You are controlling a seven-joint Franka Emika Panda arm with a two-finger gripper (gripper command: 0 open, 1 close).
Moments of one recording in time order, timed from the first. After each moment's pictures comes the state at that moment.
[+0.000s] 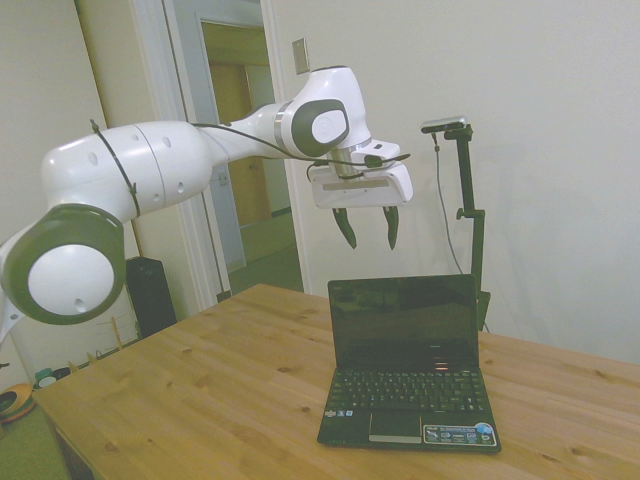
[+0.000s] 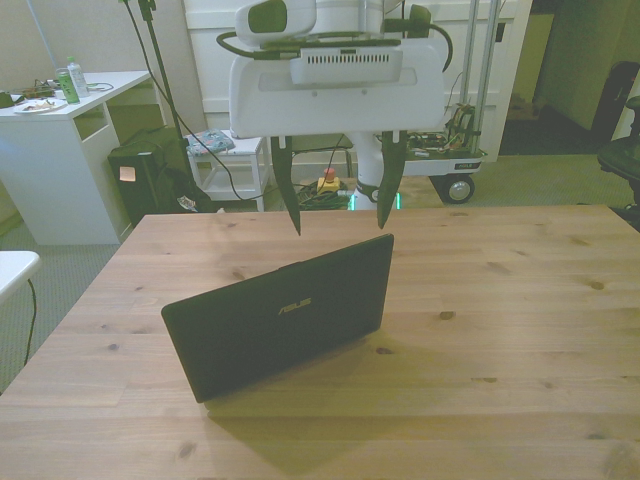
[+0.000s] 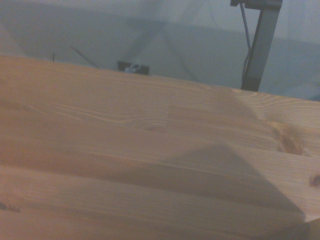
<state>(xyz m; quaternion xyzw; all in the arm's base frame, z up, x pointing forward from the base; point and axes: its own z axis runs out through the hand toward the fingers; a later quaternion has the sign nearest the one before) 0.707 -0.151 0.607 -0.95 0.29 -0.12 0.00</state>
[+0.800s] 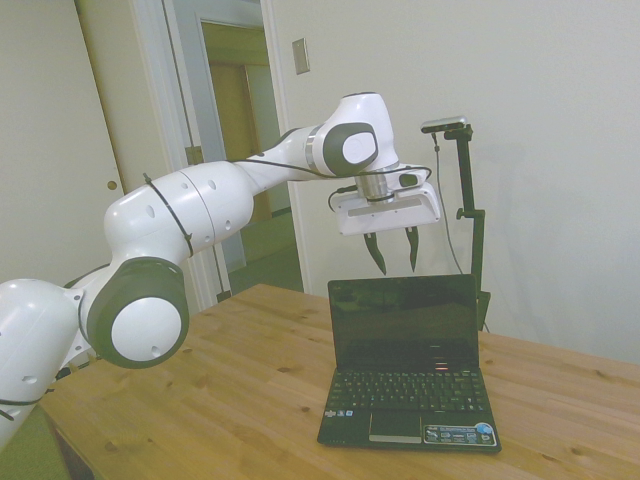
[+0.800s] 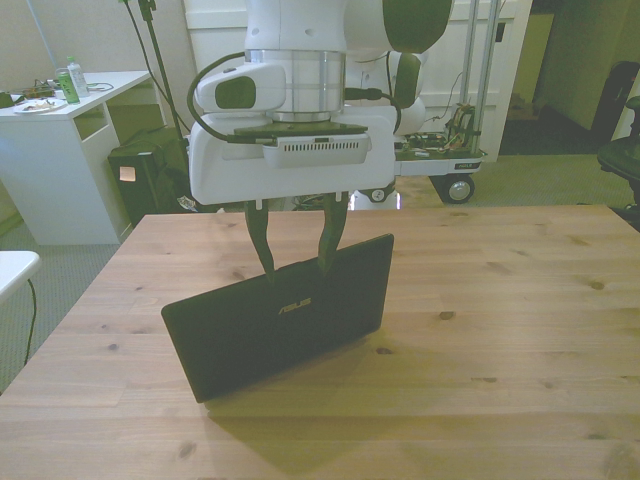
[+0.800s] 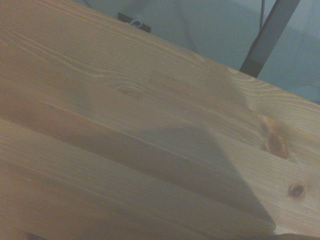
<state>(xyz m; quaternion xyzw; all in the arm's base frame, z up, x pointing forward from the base) 0.727 -0.180 0.567 -0.97 0.22 -0.10 -0.02</state>
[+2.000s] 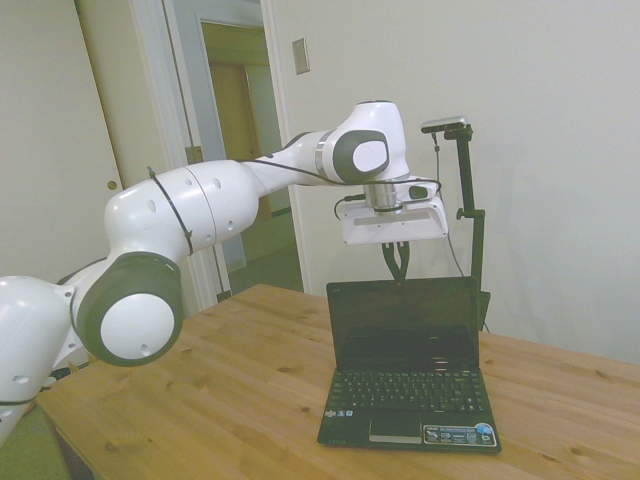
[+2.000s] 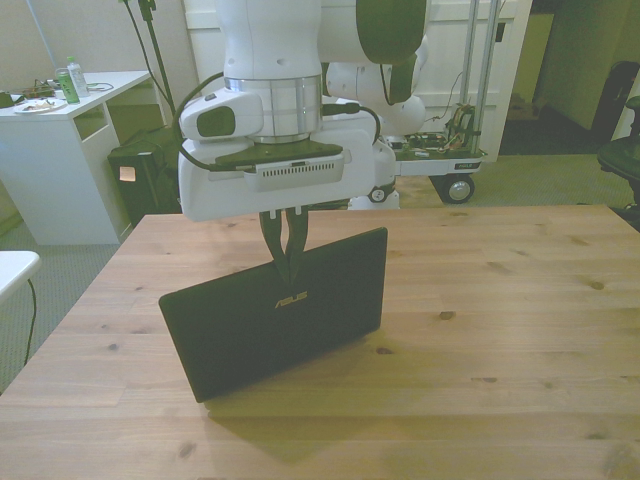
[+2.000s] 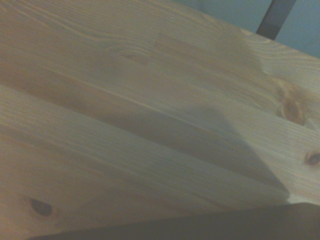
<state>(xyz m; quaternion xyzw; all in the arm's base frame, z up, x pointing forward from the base) 0.712 -0.205 0.550 -0.97 0.23 -0.06 -0.01</state>
